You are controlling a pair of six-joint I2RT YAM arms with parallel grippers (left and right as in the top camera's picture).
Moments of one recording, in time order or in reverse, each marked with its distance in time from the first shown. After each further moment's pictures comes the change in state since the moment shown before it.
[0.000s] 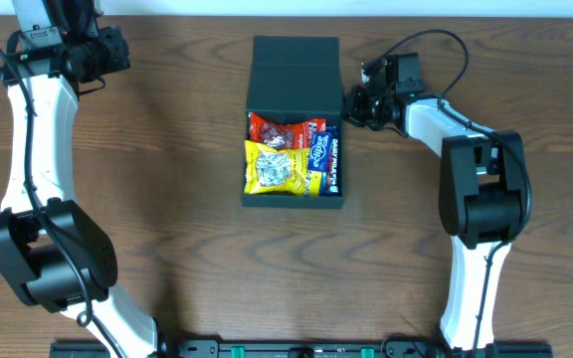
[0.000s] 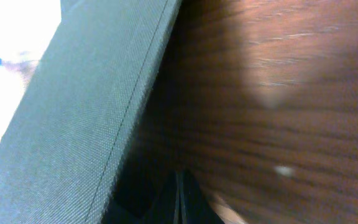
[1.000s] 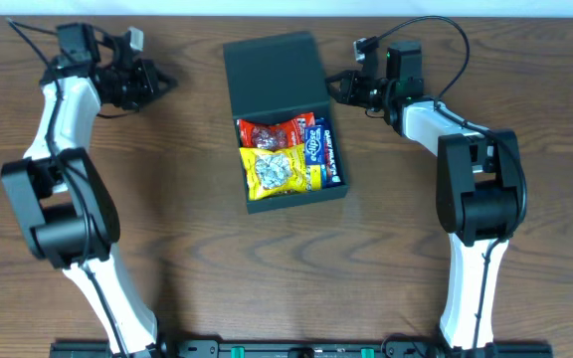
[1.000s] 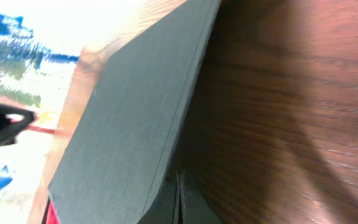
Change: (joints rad) left arm -0.005 0.257 -0.070 0.029 0.417 -0.087; right arm 0.001 0.022 -0.005 0.363 -0.173 -0.023
